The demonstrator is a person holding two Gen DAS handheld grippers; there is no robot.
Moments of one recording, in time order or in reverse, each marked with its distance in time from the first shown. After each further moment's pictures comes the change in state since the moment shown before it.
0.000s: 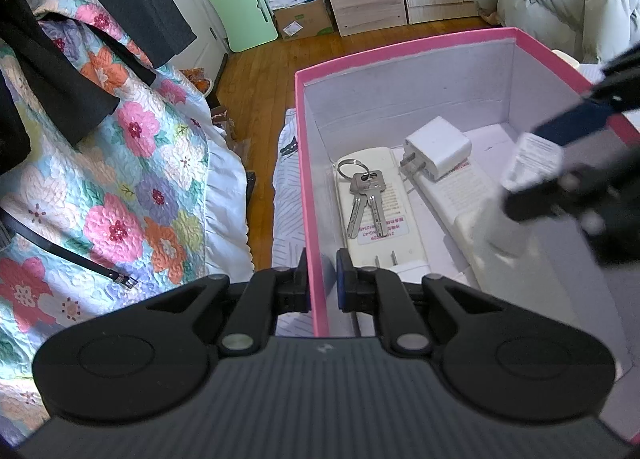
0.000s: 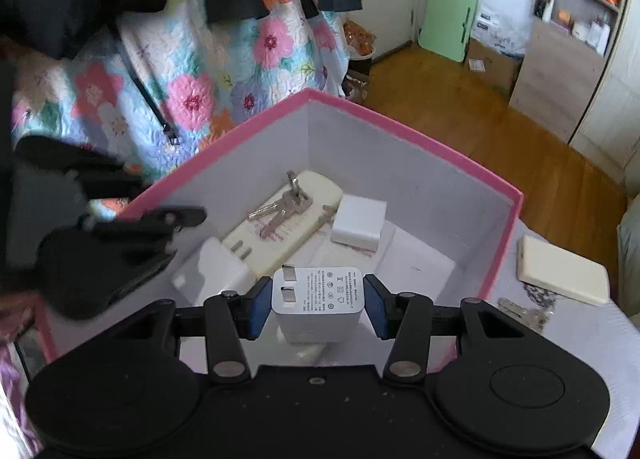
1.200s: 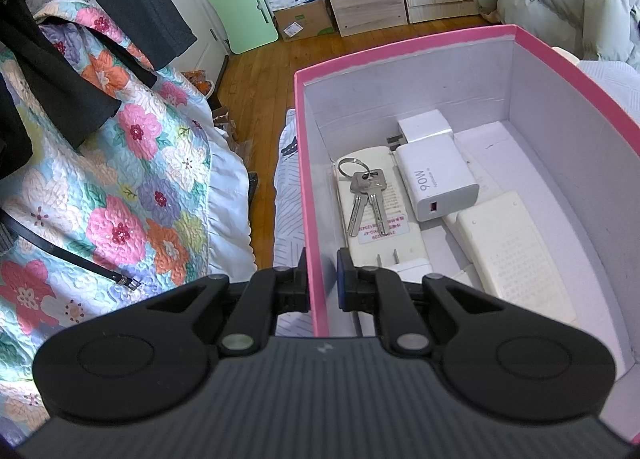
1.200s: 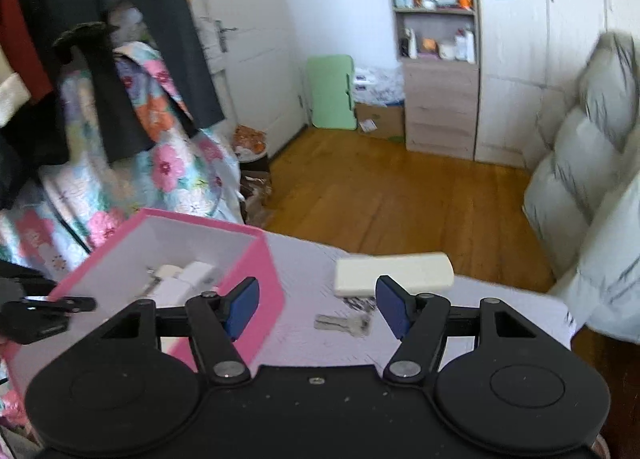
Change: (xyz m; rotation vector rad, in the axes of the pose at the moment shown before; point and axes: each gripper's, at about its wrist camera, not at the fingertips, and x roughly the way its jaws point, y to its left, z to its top) left arm 0.001 -0.001 0.001 0.015 0.000 0.012; right arm -0.095 -0.147 -0.062 0.293 -0.314 -0.149
